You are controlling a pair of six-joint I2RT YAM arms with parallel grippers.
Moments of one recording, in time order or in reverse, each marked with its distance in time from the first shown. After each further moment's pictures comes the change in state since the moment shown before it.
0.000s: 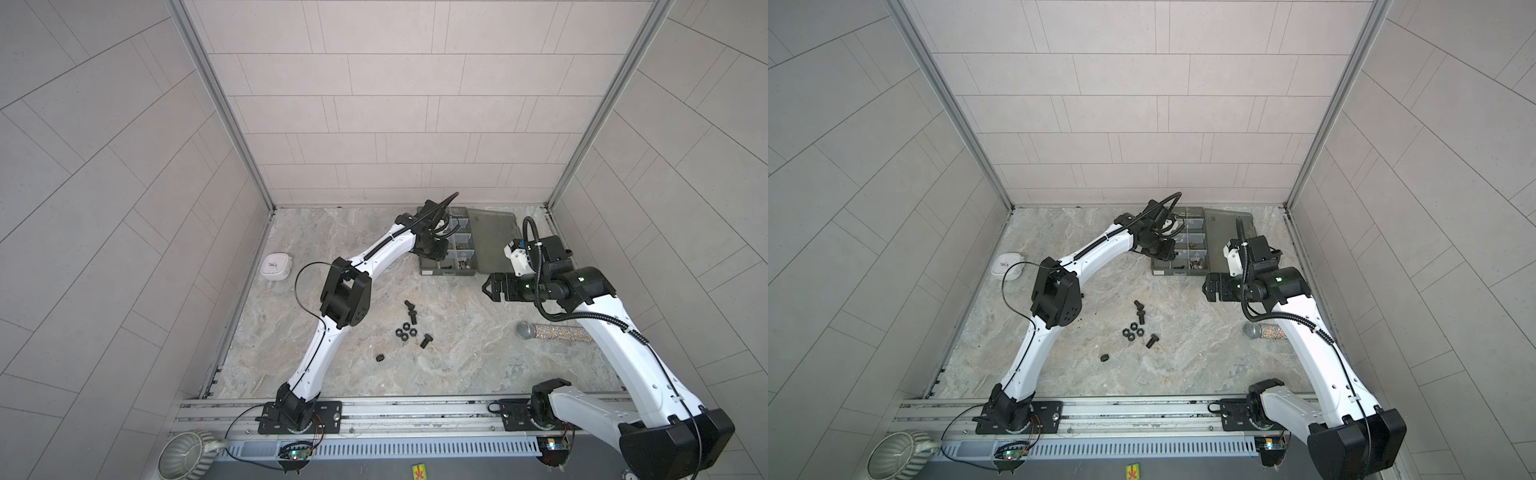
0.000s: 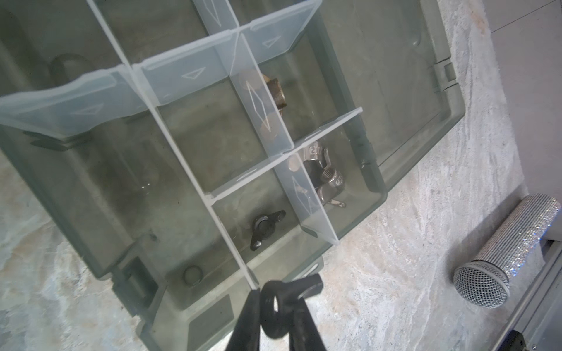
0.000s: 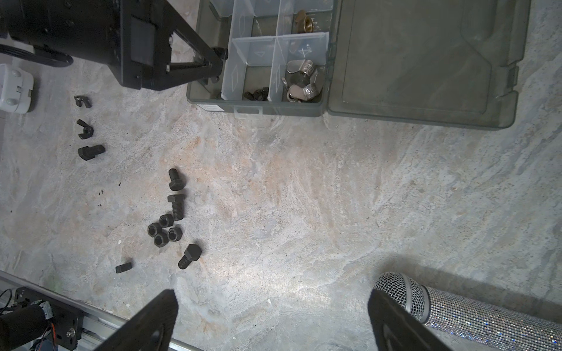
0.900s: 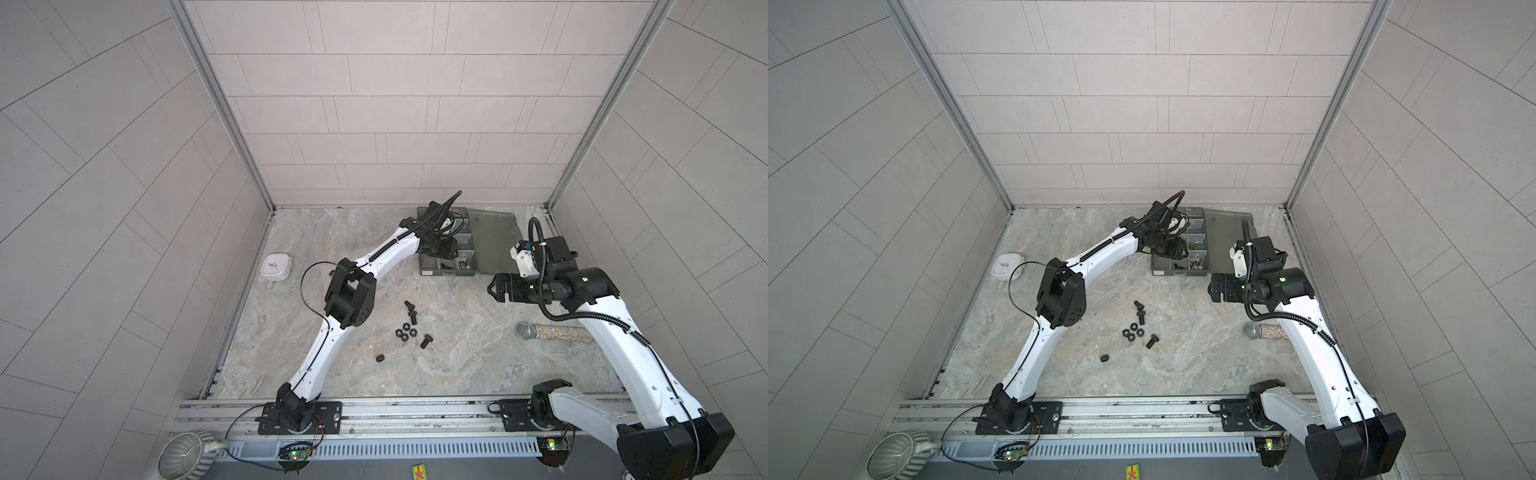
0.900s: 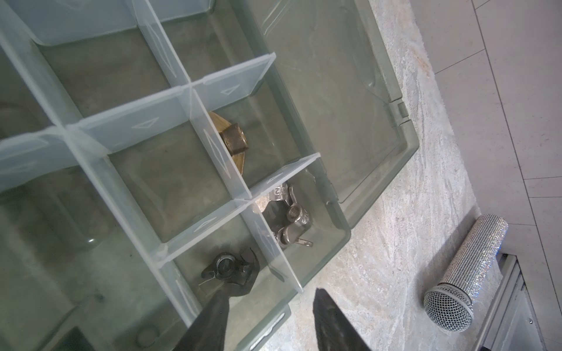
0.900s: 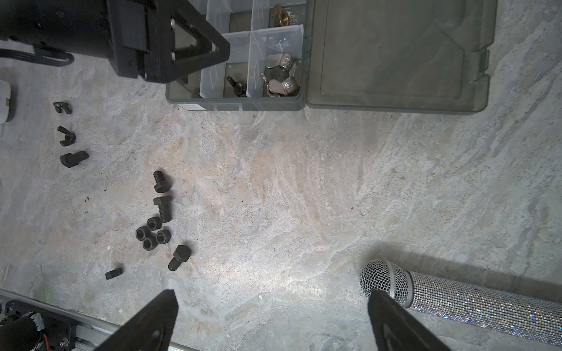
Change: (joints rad) left arm -0.015 0.019 0.015 0.129 0.032 -0.044; right arm -0.042 -0.004 0.005 -0.033 0.016 -0.003
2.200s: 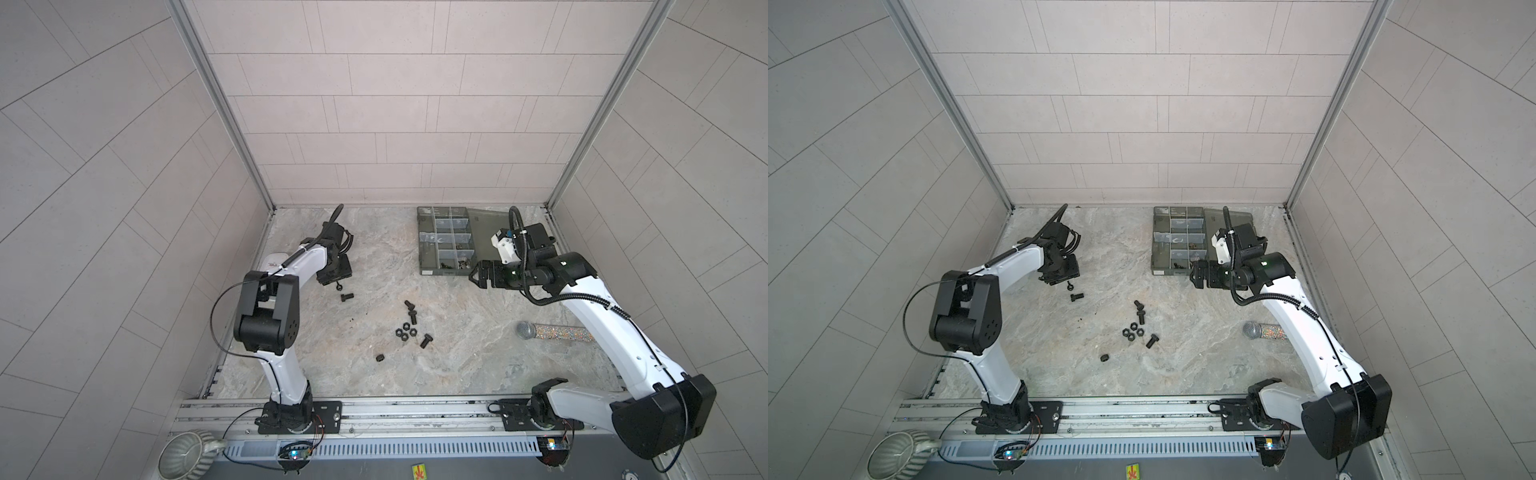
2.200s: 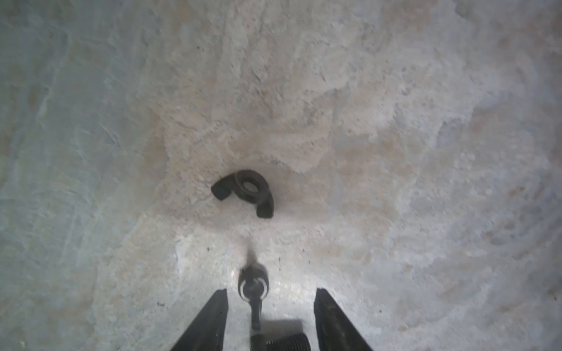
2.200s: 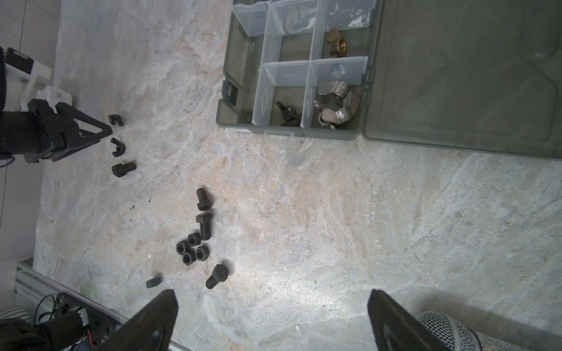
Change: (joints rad) left arm 0.526 -0.570 -0.984 0.064 -0.344 -0.169; right arm 0.100 0.147 0.082 0.114 -0.052 0.079
